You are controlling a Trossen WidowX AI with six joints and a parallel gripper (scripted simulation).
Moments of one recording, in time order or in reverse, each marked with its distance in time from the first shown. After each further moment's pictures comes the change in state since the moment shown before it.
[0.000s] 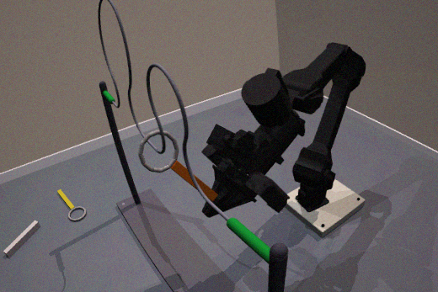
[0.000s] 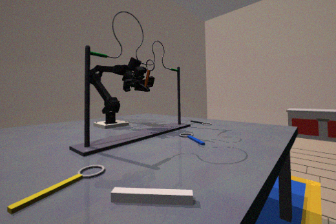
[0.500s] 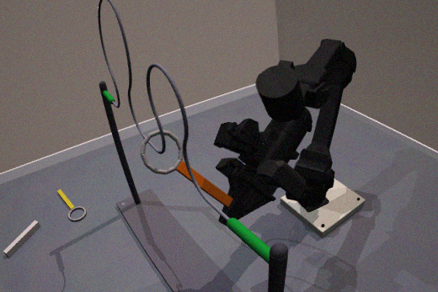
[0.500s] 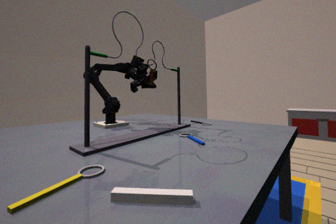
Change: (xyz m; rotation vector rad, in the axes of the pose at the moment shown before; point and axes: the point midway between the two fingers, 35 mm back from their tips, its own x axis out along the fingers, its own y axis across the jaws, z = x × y) arm -0.010 0.048 0.007 0.284 0.033 0.159
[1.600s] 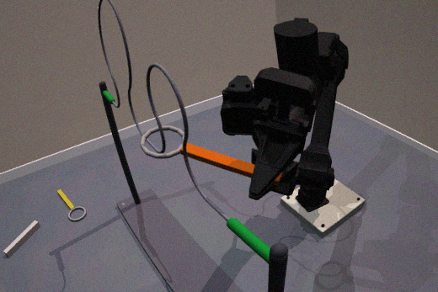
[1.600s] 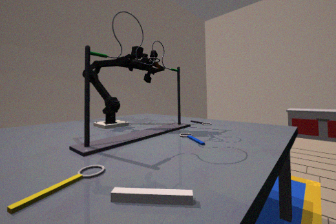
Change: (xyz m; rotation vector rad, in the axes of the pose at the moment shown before) arm -0.036 0.105 0.042 0.708 0.087 0.403
